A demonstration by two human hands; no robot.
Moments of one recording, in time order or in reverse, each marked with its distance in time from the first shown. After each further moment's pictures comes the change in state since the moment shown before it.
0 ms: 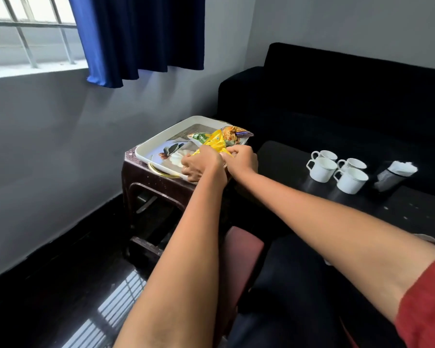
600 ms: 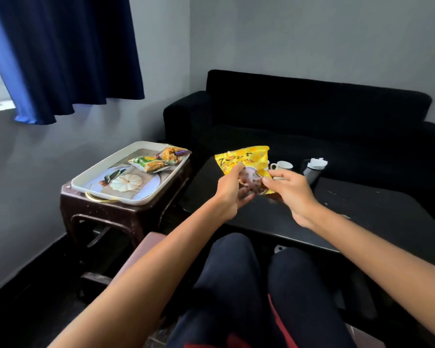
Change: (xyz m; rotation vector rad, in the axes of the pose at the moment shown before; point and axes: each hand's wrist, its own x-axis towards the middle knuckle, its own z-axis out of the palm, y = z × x) left_hand -0.154 -0.085 0.042 0.168 -0.972 -0.033; right_hand -0.110 0.103 -0.223 0.436 0.181 0.082
